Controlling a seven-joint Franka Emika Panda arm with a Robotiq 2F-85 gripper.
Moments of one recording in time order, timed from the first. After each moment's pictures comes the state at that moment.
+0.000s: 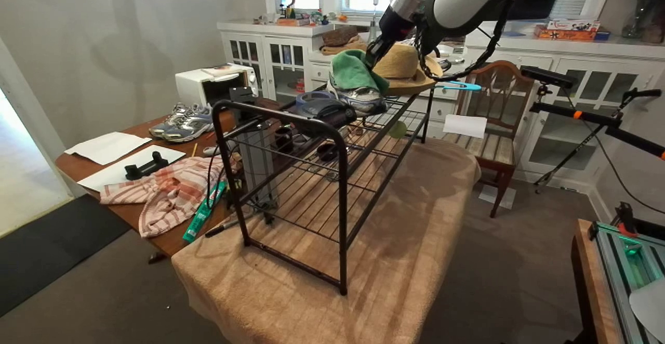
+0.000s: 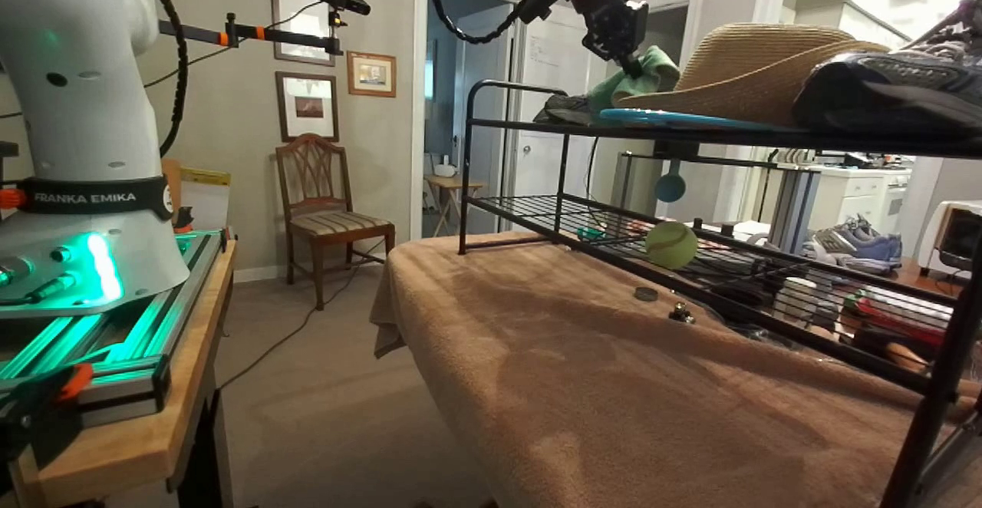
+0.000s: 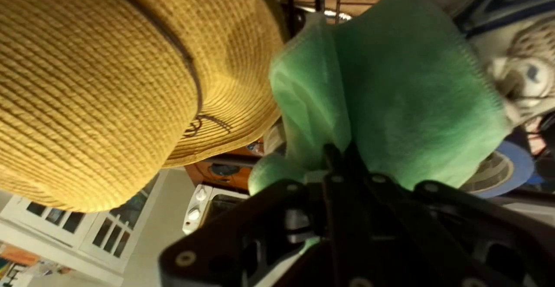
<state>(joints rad) -0.03 0.08 -0.16 -2.05 -0.22 2.76 -0.05</state>
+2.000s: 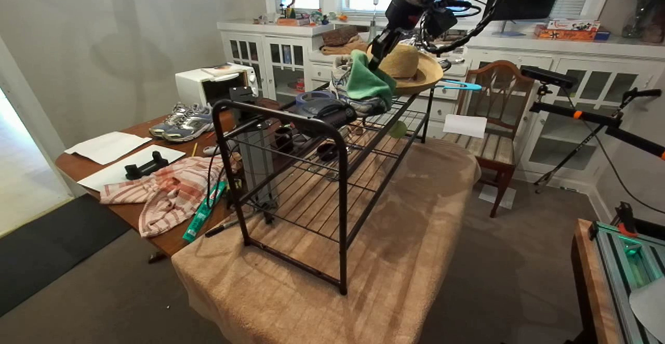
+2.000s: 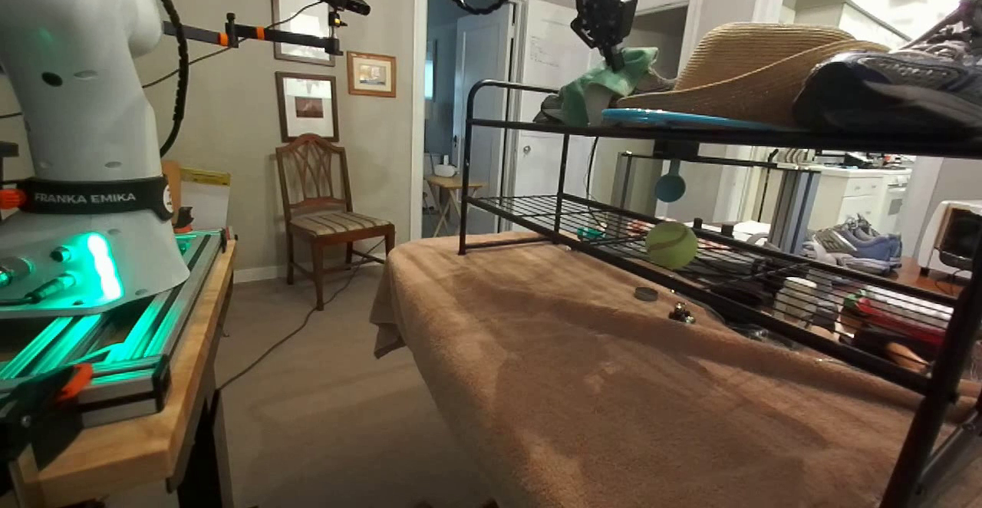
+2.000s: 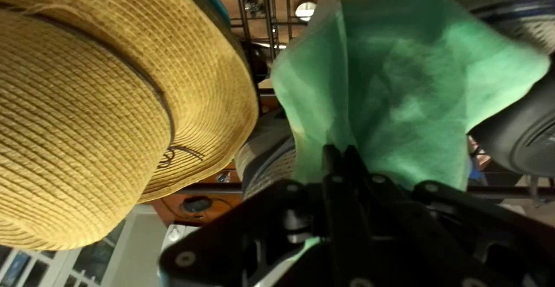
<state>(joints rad) -0.08 0.04 -0.11 -2.02 0.02 2.58 -0.21</state>
